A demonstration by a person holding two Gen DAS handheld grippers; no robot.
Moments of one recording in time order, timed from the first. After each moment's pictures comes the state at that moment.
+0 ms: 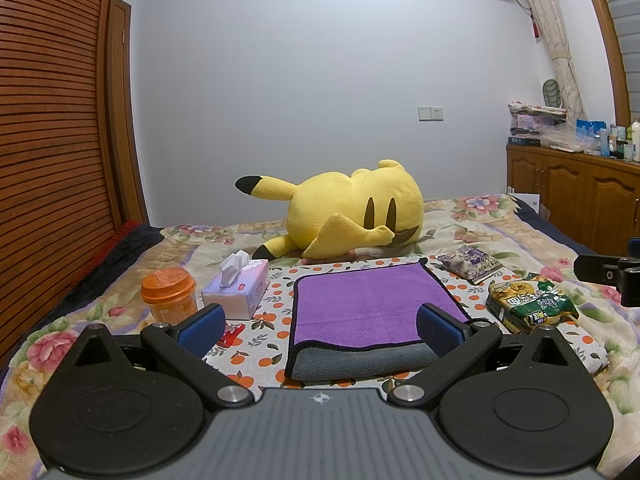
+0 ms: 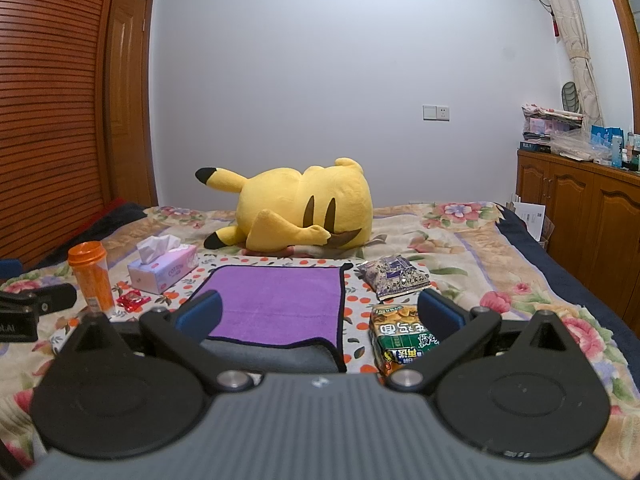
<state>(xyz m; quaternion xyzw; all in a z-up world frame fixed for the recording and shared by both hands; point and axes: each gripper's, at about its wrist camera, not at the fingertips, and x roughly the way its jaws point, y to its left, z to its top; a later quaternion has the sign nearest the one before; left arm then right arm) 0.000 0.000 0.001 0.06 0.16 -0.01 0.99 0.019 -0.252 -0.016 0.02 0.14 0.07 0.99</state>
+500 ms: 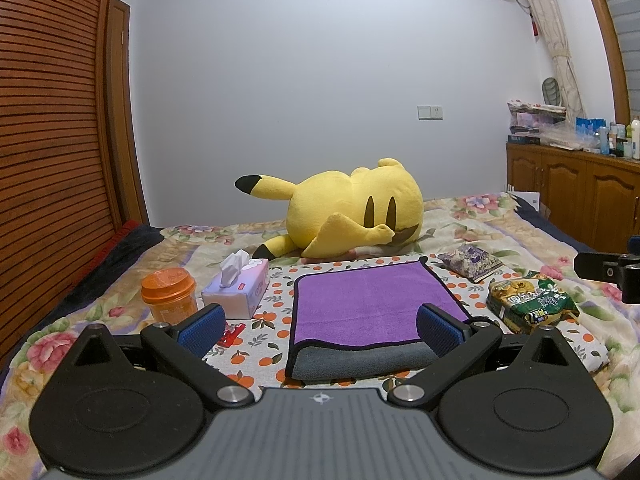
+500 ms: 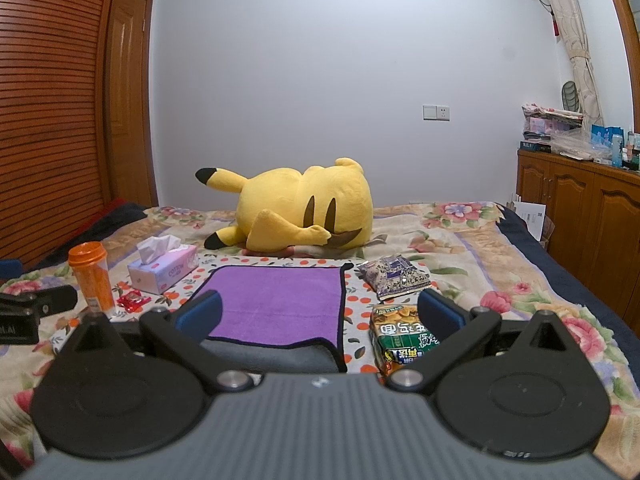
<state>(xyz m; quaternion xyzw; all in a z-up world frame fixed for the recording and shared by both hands) -0.001 0.007 -0.002 0.06 0.16 -0.01 0.99 0.018 -0.251 -0.015 0.02 0.14 0.07 0.99</state>
